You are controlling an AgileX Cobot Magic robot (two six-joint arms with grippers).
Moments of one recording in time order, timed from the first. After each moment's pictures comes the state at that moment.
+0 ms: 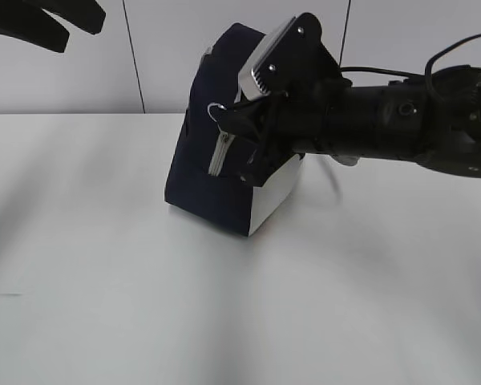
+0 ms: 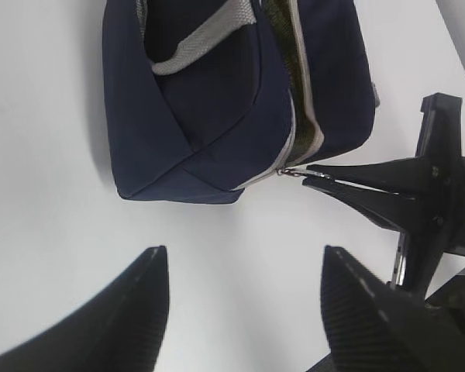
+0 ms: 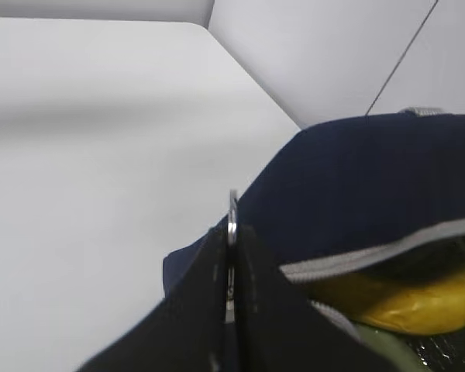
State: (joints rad) left arm -0.18 1.58 -1.61 -0.57 1.20 0.15; right arm 0.49 1.71 -0.99 -0.93 -0.46 0.40
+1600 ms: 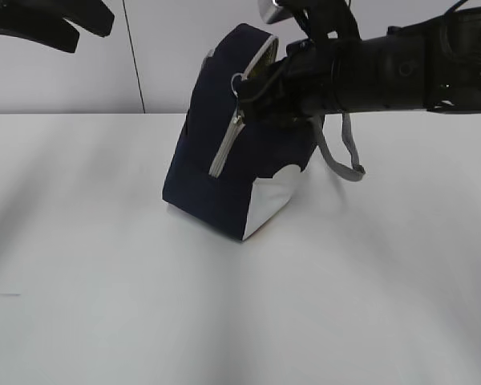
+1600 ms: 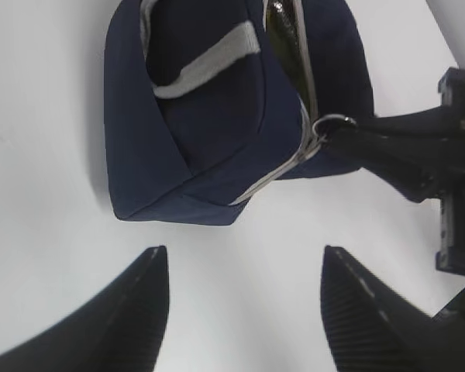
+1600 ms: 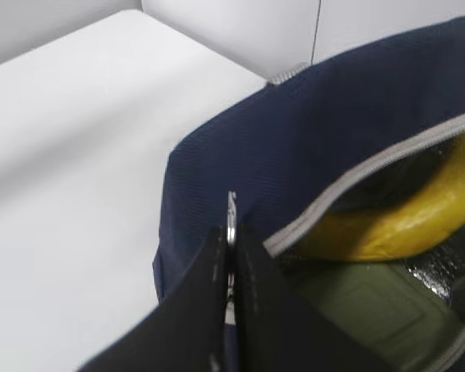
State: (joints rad) left arm -0.18 1.60 -1.58 -0.60 1.13 0.23; right arm 0.46 1.69 -1.14 -1.38 -0.26 1.23
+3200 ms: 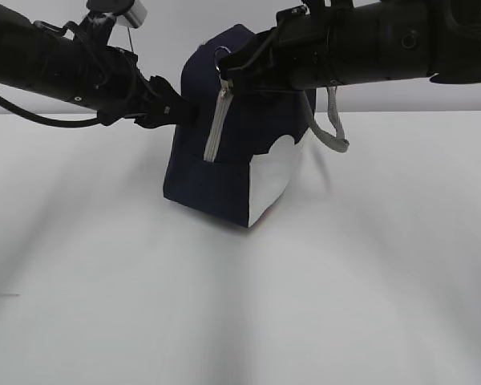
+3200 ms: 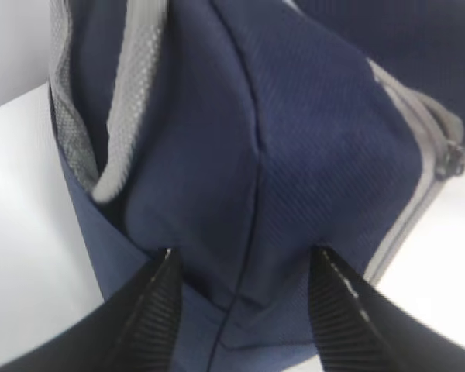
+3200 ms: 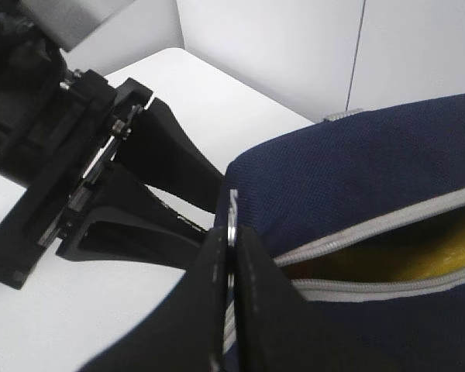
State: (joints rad) left arm -0.29 1.83 -1.31 -1.12 0.58 1.24; right arm 0.46 1.69 -1.23 -1.55 -0.35 1.43
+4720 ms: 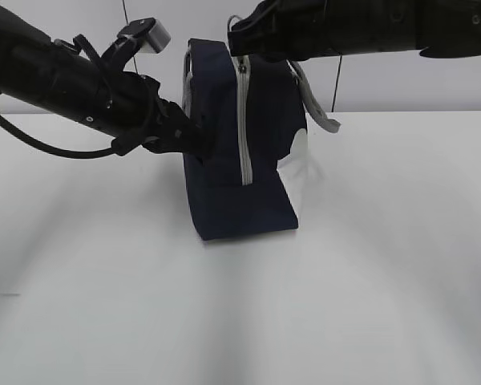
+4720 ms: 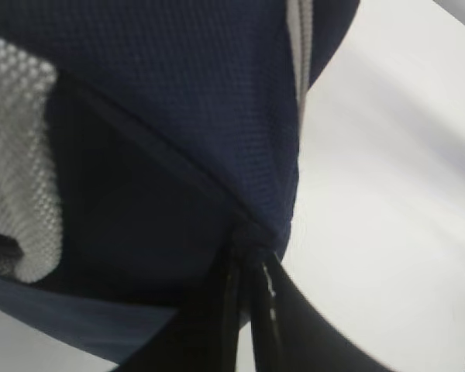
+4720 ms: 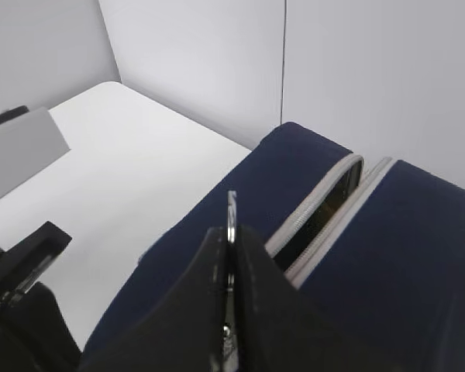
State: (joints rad) left arm -0.32 1.86 -1.31 -1.10 0.83 1.17; right arm 0.45 1.73 -1.33 -1.58 -0.22 1.52
